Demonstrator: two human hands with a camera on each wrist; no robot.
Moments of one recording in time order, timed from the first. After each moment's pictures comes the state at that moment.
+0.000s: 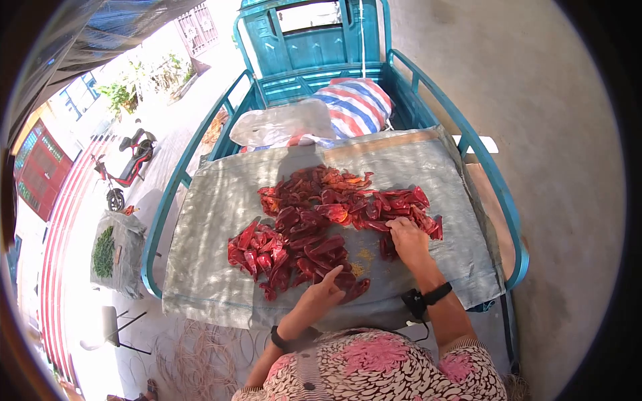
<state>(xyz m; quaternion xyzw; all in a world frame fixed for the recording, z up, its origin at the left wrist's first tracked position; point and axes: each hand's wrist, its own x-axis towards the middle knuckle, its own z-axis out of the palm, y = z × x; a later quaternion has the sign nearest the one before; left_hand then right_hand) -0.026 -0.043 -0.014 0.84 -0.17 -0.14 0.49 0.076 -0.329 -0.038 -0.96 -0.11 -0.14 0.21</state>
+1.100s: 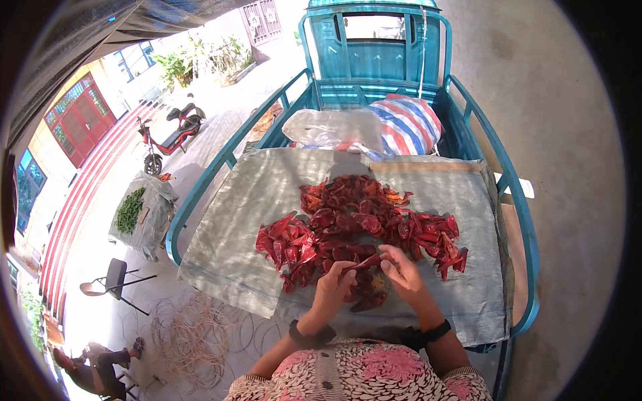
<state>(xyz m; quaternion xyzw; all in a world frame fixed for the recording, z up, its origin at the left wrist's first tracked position) -0.022 -0.069 0.005 0.78 0.03 0.05 0.62 0.038 -0.270 0.002 -0.72 -0.18 0.08 0.67</state>
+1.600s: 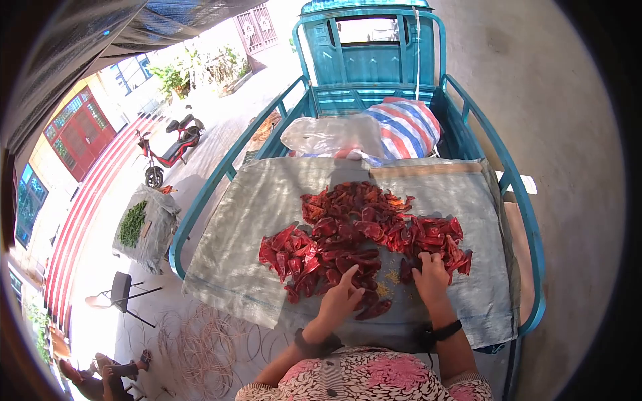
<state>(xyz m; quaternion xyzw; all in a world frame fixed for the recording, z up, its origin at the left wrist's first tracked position) -0.019 -0.064 -0.001 0.87 0.01 -0.03 0.50 0.061 -0.317 -0.059 -0.96 -0.06 -0.16 0.22</state>
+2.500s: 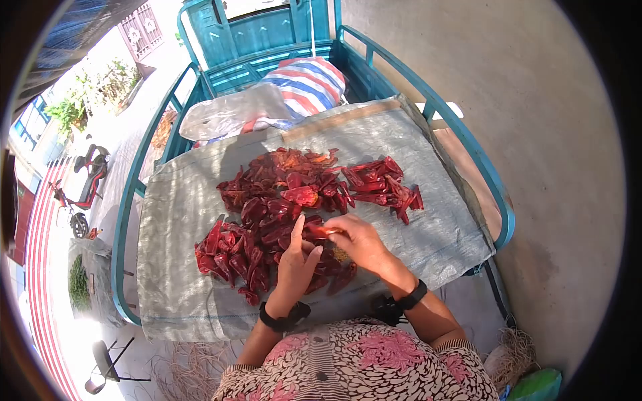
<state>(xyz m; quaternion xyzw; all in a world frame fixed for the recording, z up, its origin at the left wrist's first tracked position) 0.026 -0.050 -0.006 0.83 -0.09 -0.04 0.55 0.039 -0.243 -0.003 -0.87 -0.16 -0.13 0.45</state>
